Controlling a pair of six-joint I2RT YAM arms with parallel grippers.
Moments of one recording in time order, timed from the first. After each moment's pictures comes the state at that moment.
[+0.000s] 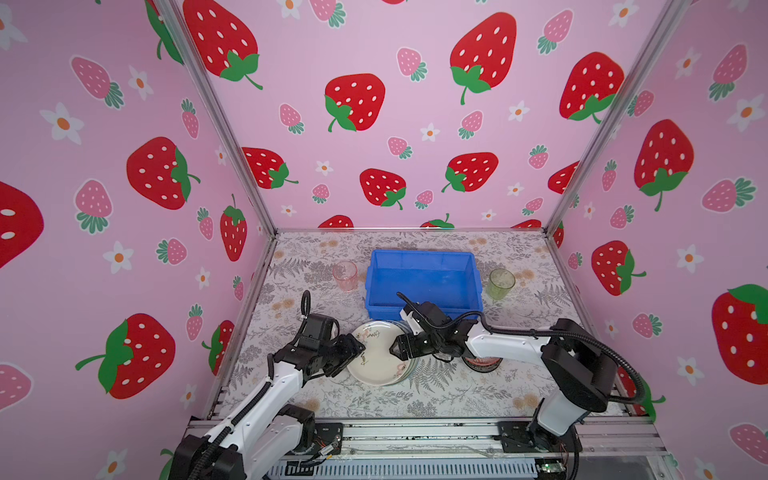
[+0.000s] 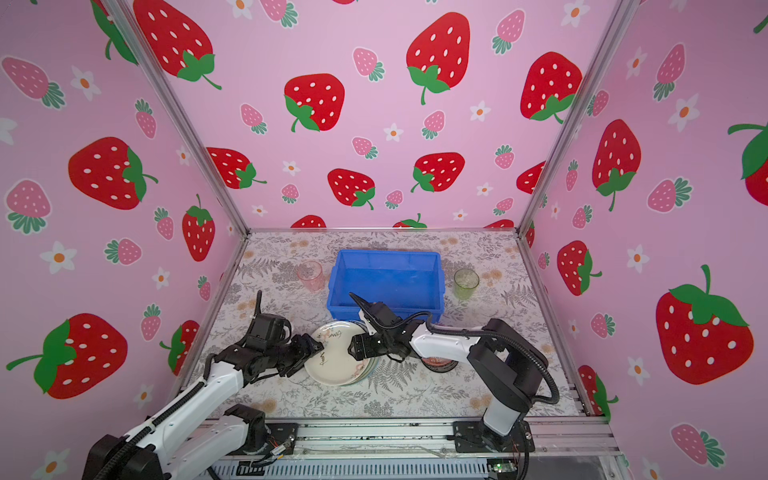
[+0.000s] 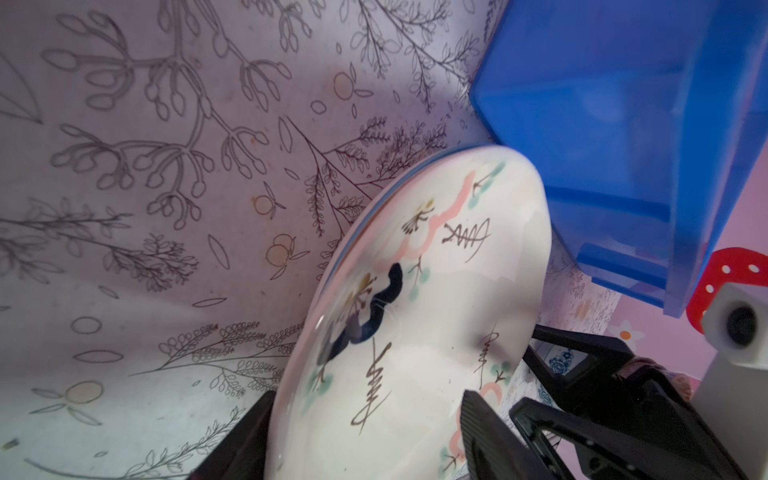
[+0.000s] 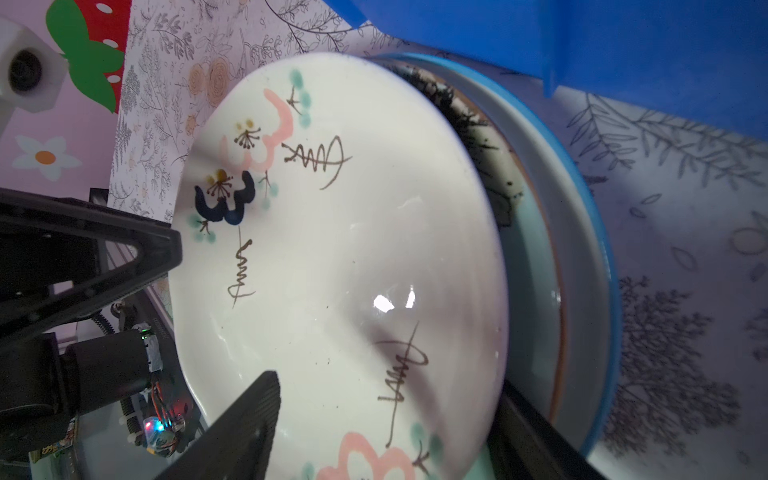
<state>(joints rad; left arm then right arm) -0.27 0.94 0.45 -0.53 0.37 -0.91 1.04 1.68 0.91 -0.11 -0.27 0.64</state>
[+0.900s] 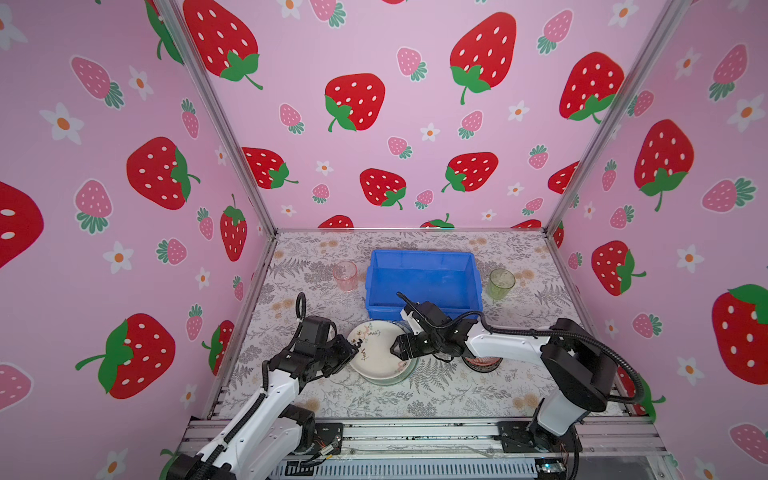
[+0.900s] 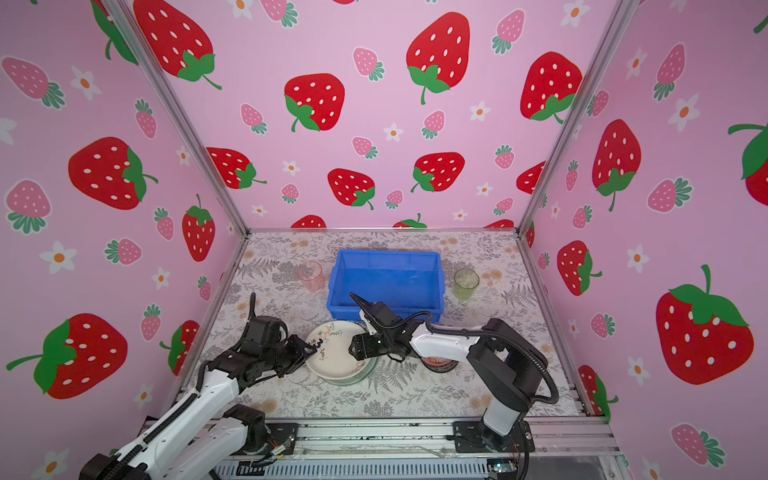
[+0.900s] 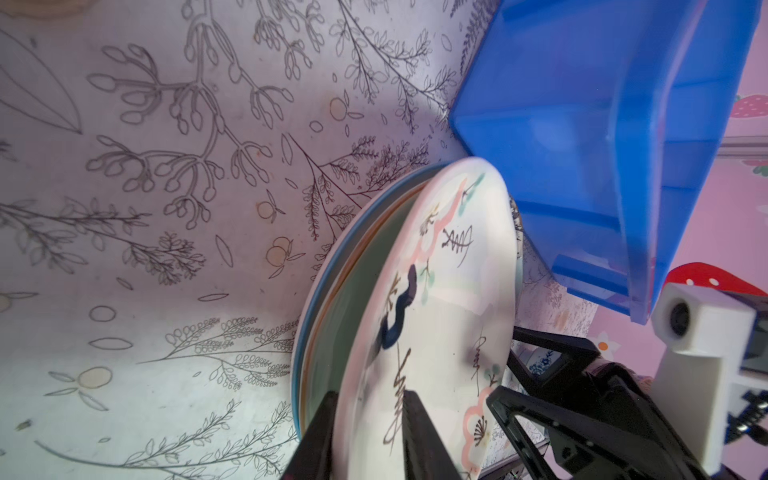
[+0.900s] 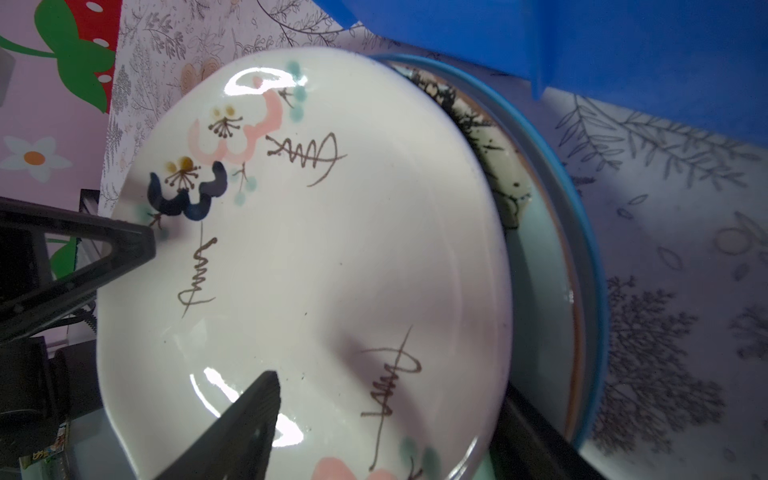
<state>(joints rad) -0.27 0.85 0.43 -0.53 0.35 -0.95 1.04 1.68 0.91 -0.12 -0.26 0.63</state>
